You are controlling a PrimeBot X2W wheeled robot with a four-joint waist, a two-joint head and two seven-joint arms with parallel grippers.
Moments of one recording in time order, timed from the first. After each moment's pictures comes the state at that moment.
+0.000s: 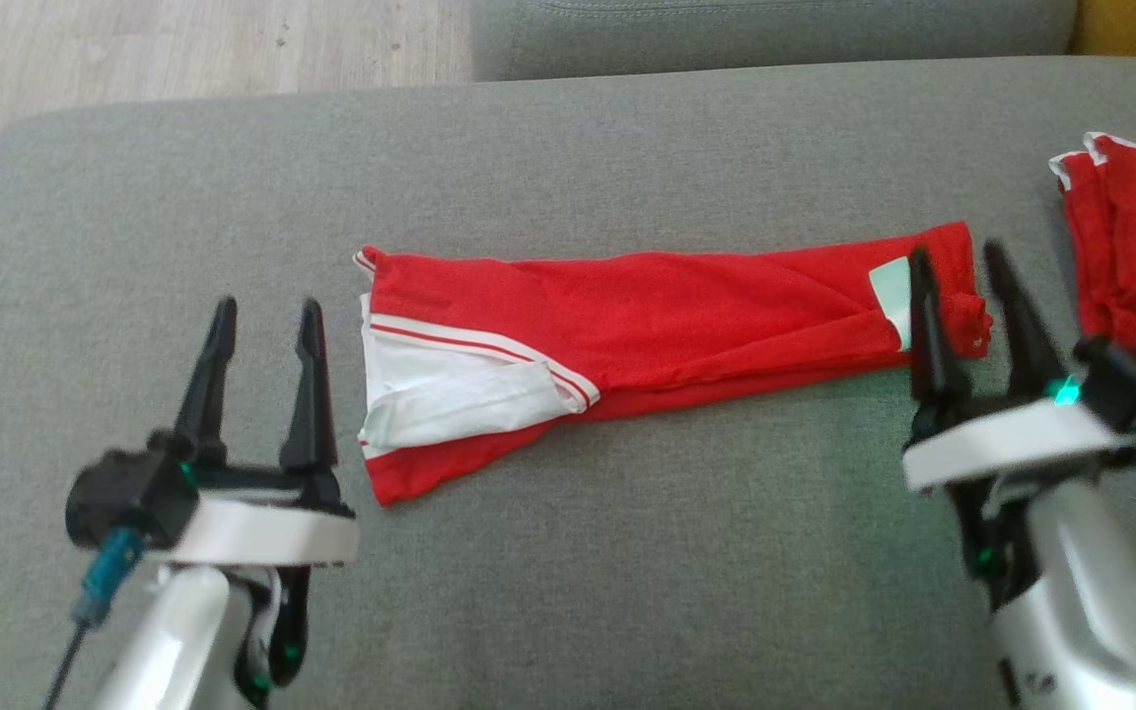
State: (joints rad) left arm -0.25 0.31 -0.40 0.13 -0.53 0.13 -0.26; right arm -0.31 -0.16 0.13 0.34 0.38 0.13 -0.21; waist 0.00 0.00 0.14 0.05
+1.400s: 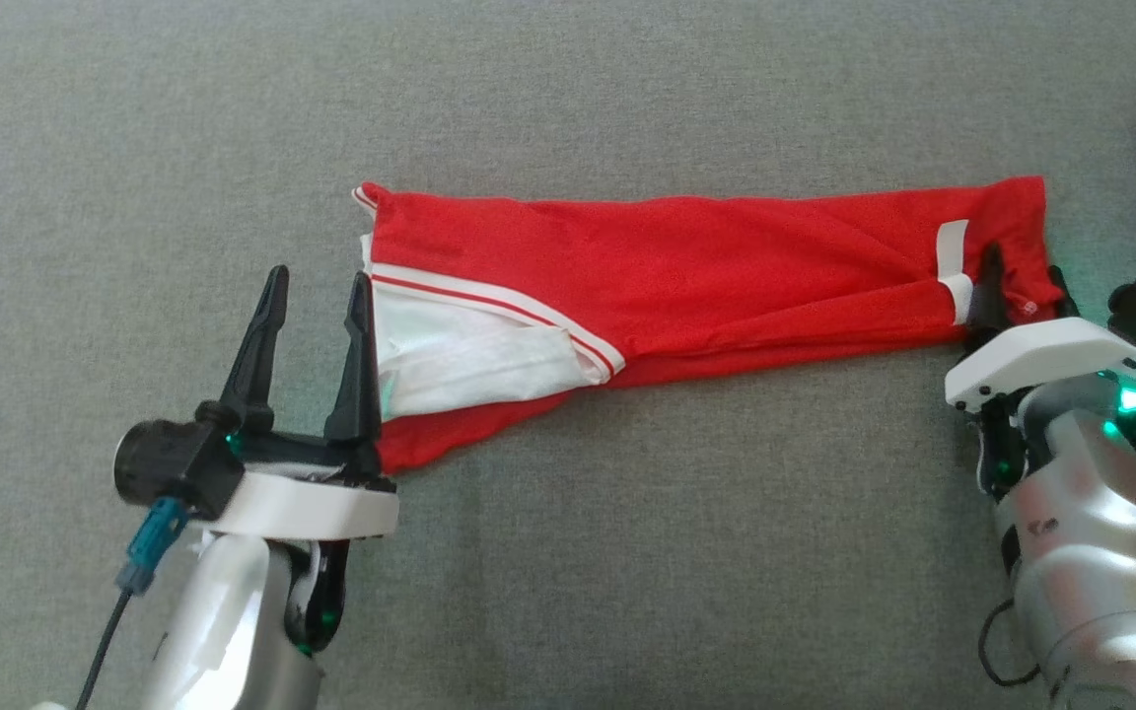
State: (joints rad) left arm -0.27 0.06 -0.17 0.24 -0.25 -0.12 -0.26; right arm -0.71 -0.08 -0.27 1.17 0.19 0.13 -0.26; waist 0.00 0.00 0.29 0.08
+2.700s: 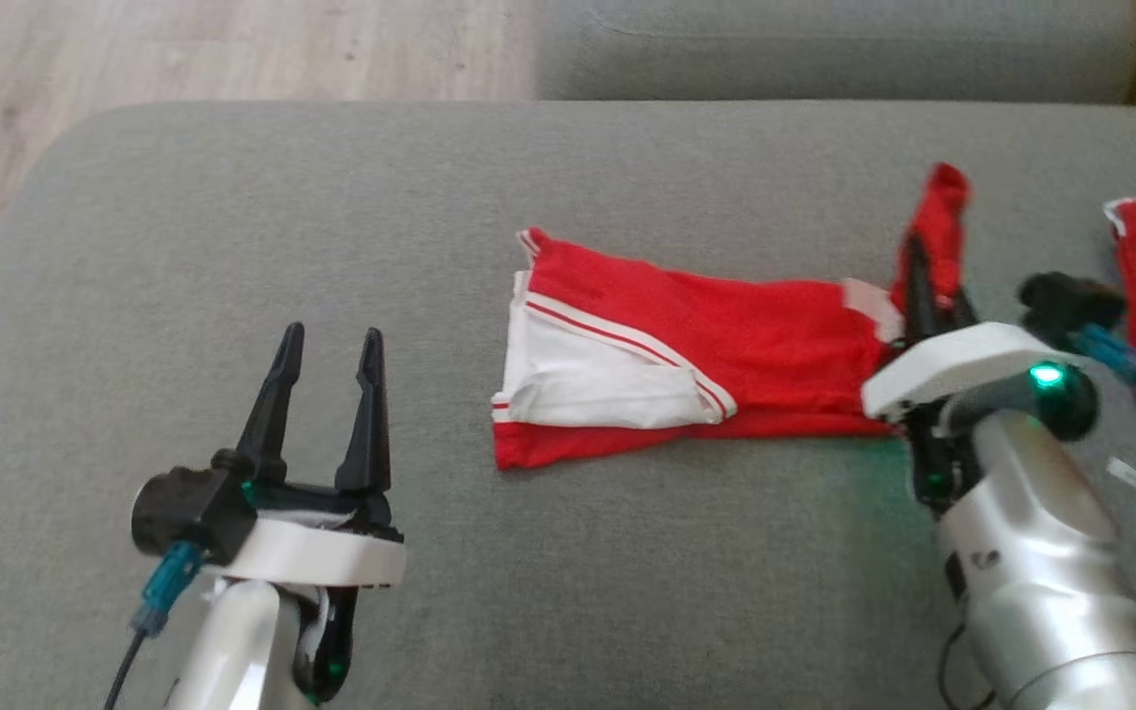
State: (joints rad) left arm -0.19 0.05 -0.18 0.25 -0.26 -0.13 -0.26; right arm -0.61 -0.06 0.05 0.93 0.40 0.13 -0.26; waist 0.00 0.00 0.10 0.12
